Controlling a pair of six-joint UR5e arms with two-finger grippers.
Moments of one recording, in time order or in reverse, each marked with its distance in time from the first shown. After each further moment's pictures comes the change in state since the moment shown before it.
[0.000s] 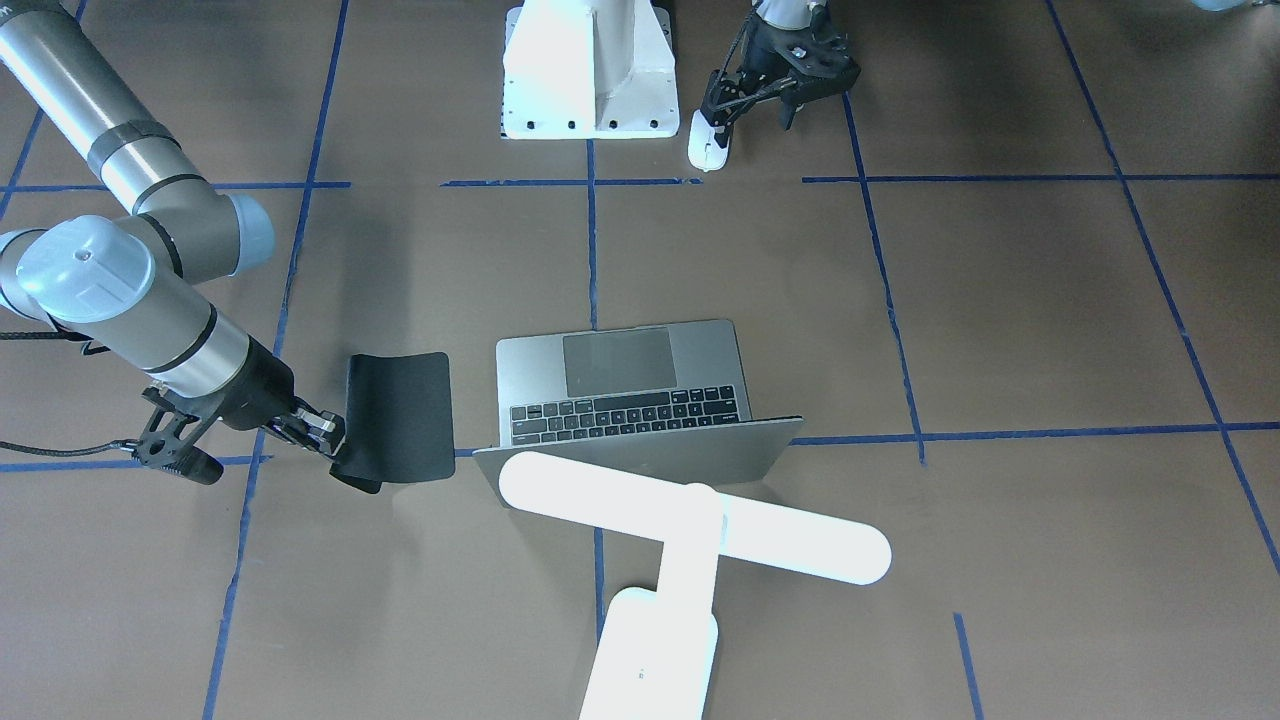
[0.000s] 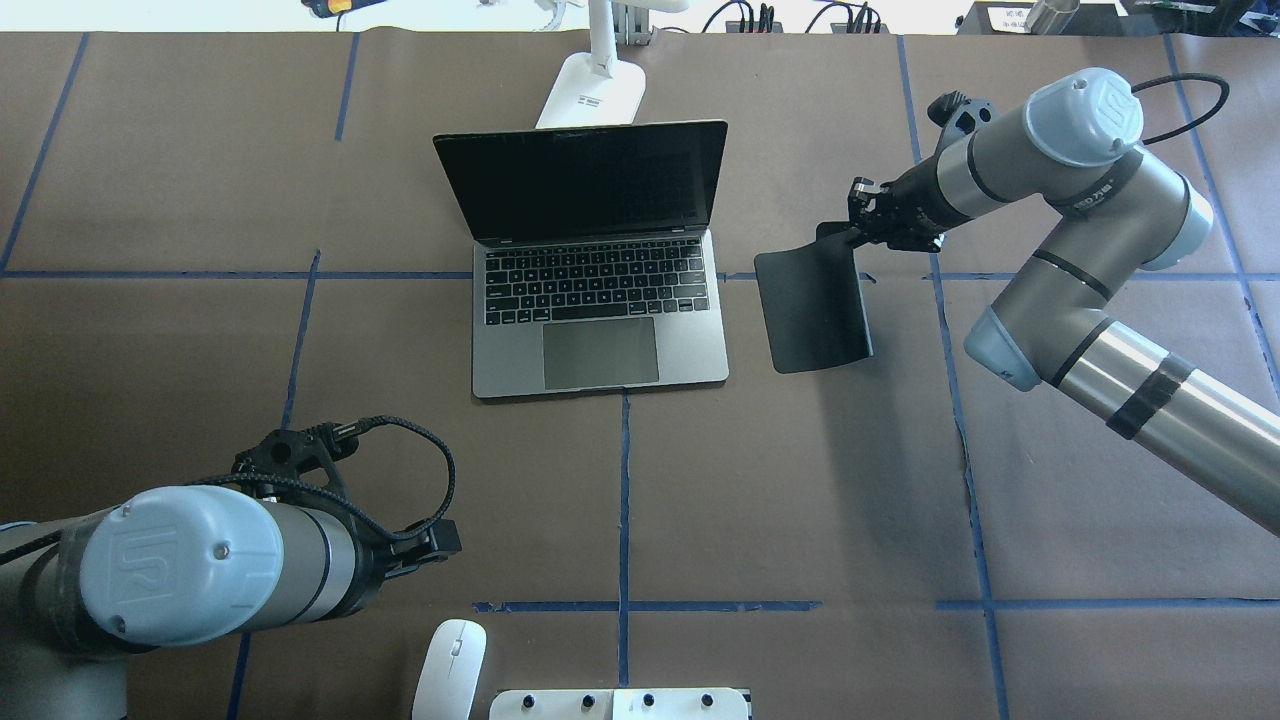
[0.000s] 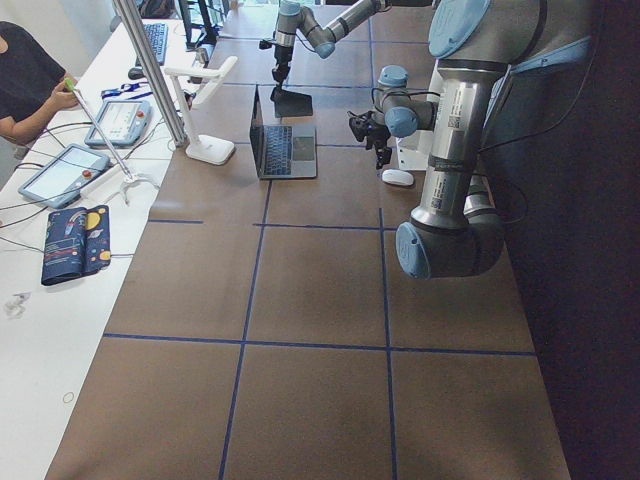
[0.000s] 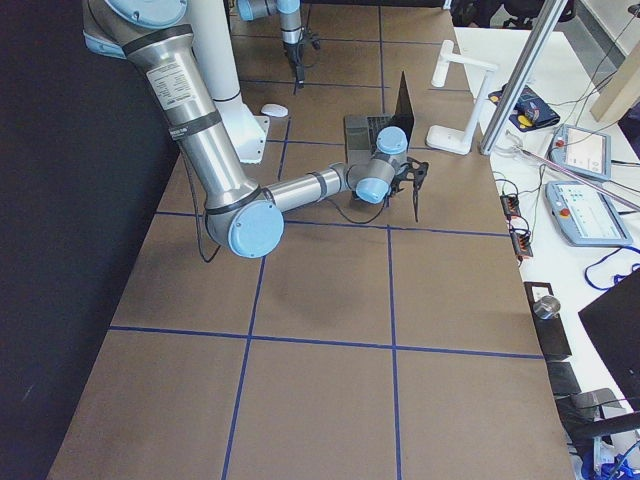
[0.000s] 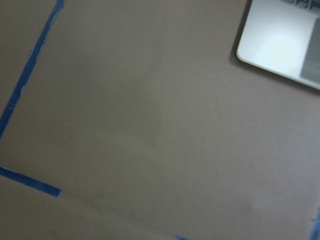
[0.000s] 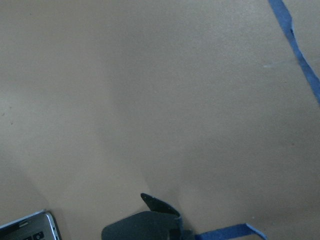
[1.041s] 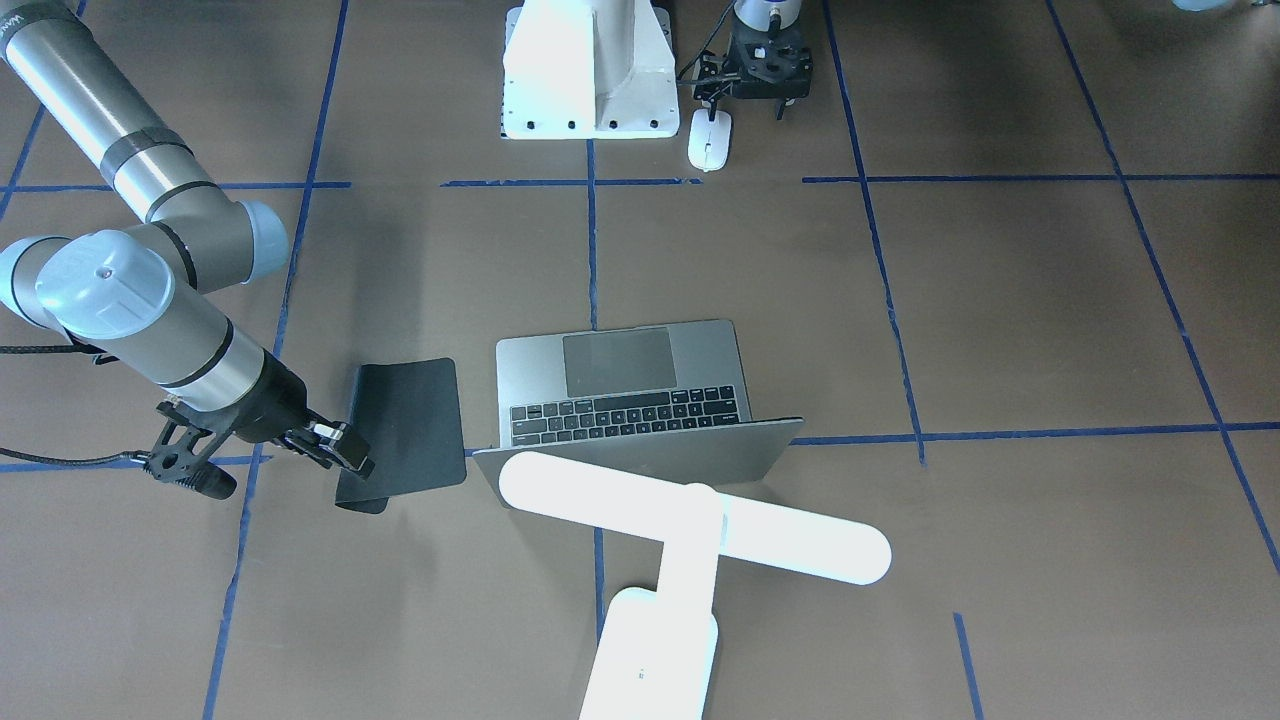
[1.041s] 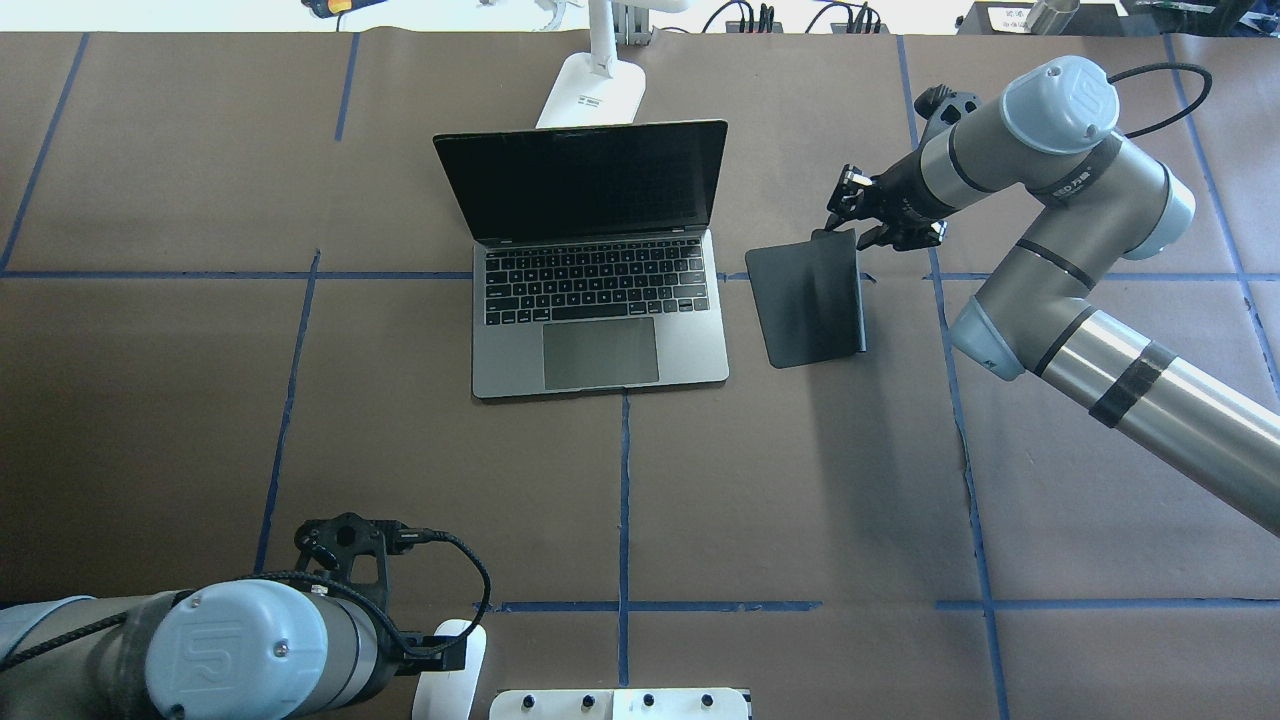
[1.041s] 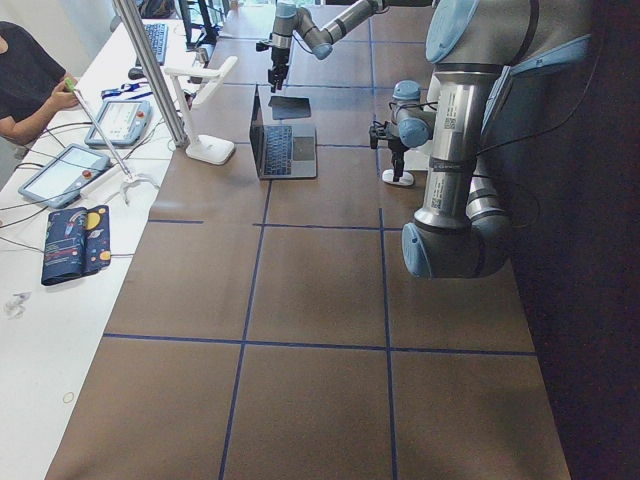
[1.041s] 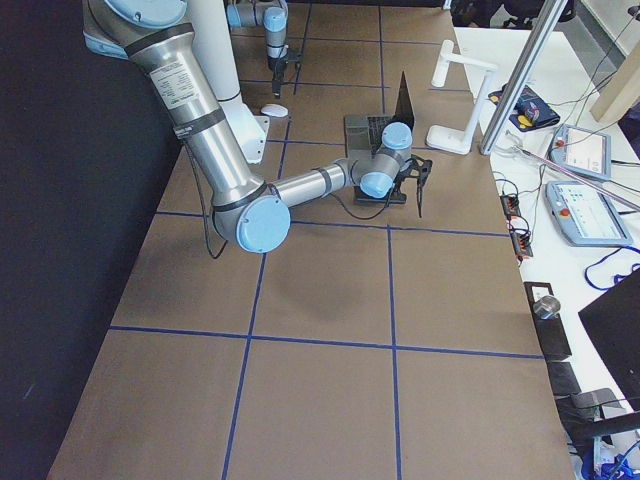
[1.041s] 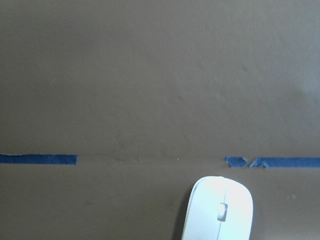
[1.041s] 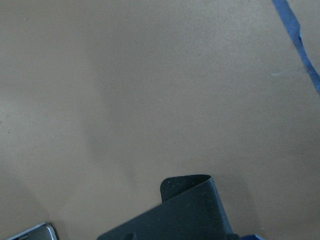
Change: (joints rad) left arm 0.135 0.010 0.073 -0.034 -0.001 0.298; right arm 0.013 0.024 -0.019 -0.030 0.005 -0.007
